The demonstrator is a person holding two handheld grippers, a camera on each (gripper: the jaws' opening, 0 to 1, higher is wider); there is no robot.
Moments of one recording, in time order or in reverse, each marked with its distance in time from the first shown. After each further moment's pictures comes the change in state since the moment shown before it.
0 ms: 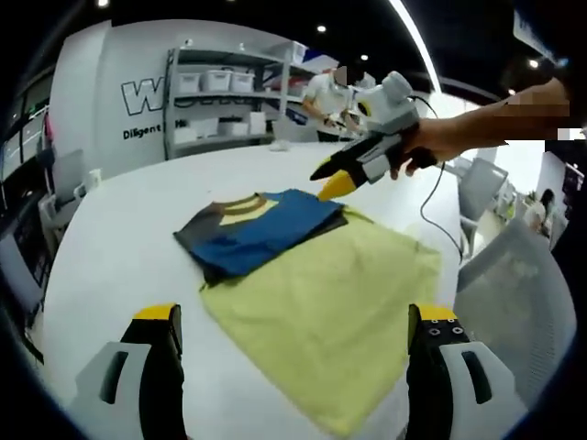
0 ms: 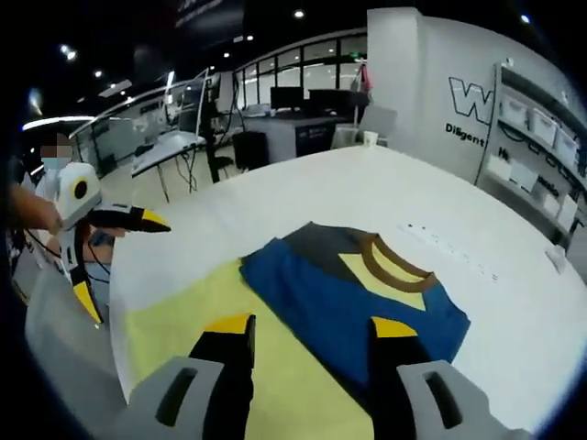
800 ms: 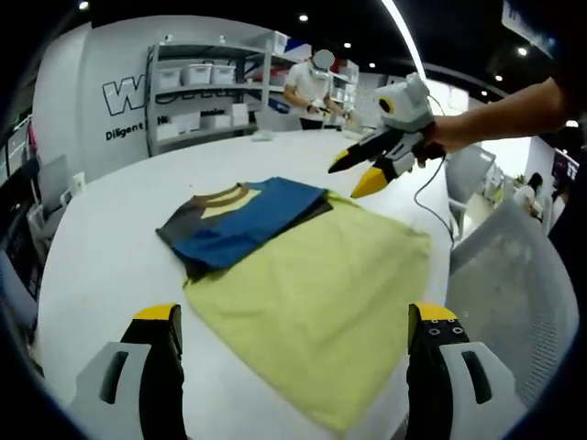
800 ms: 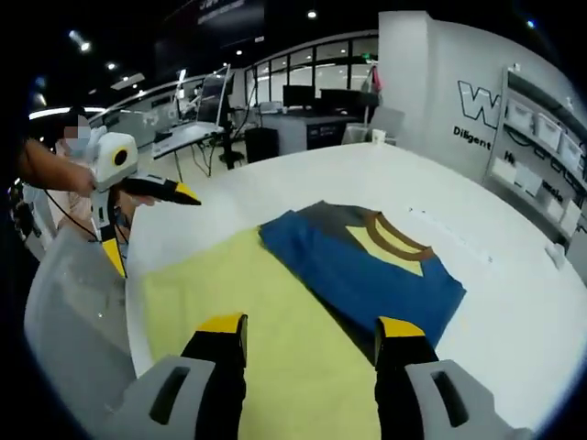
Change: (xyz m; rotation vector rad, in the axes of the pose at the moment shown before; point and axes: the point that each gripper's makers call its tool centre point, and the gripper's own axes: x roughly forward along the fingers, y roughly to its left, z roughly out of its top) left arm 0.006 -0.016 -0.013 0.058 0.058 -0.067; right arm -0.043 0.010 -0.050 -0.039 0.017 0.038
